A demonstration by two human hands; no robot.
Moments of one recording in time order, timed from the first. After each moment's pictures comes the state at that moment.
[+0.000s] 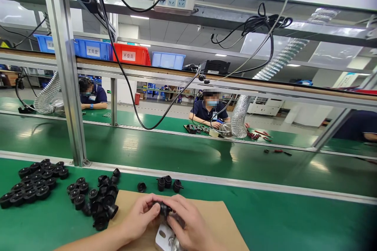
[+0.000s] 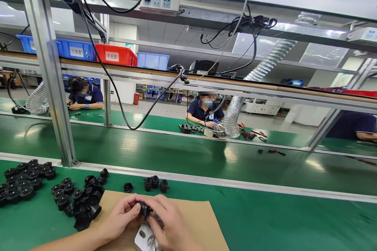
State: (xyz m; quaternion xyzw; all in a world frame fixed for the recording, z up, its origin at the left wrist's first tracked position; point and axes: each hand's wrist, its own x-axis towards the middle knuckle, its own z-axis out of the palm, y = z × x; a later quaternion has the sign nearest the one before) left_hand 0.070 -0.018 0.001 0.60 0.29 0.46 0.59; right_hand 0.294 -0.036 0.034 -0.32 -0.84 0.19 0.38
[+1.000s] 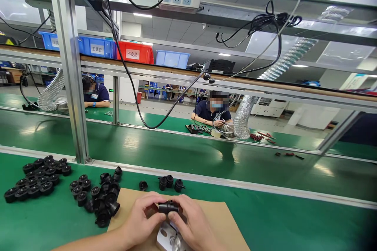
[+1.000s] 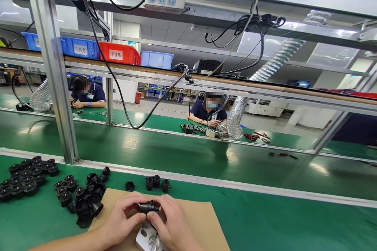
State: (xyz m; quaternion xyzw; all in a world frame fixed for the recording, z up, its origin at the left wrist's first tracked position) left_hand 0.074 -0.027 0.006 0.67 0.30 0.52 0.43; right_hand 0.298 -0.035 0.025 -0.42 -0.82 0.16 0.36
